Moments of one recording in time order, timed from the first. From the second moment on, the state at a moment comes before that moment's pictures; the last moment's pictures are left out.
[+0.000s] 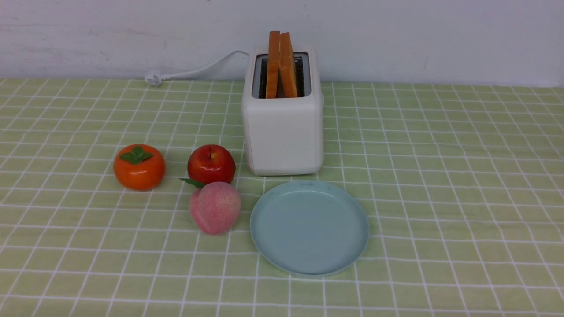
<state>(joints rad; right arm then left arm) 0.07 -0.01 0.01 0.00 0.40 0.06 -0.06 -0.01 0.03 -0.15 0.39 -0.20</state>
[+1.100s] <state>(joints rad) 0.07 -0.01 0.03 0.21 0.15 0.24 -0.21 0.13 -0.32 -0.44 0.25 0.03</state>
